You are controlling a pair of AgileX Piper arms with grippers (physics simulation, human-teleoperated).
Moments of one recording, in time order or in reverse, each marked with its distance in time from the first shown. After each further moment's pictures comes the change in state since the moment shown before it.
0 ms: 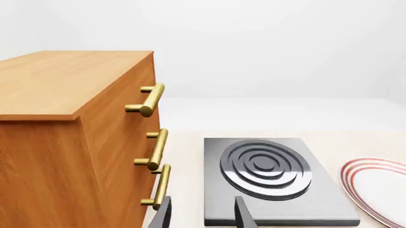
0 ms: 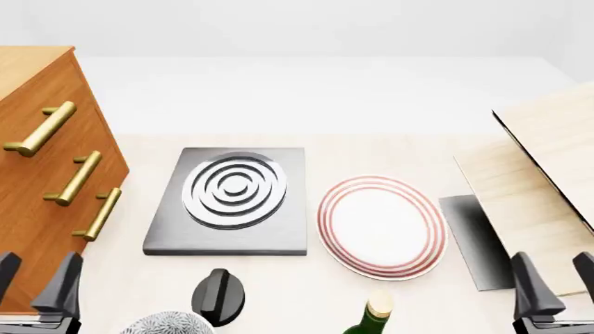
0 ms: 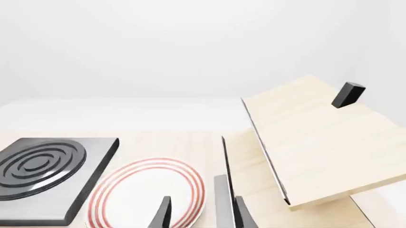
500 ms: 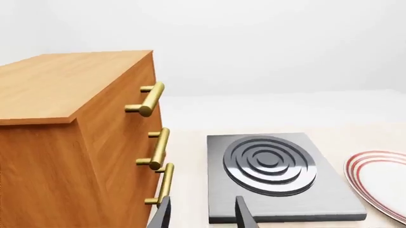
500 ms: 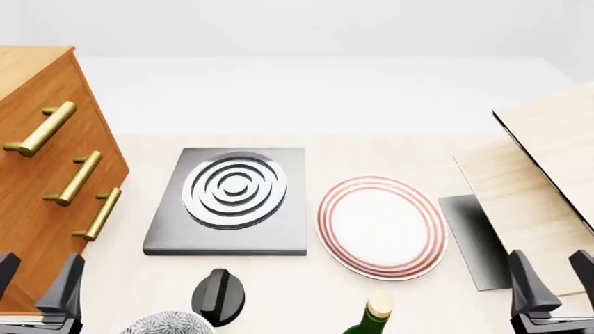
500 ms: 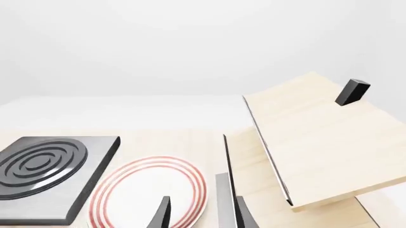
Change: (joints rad) left arm 0.001 0.001 0.000 0.010 0.040; right arm 0.004 0.046 0.001 -0.031 0.009
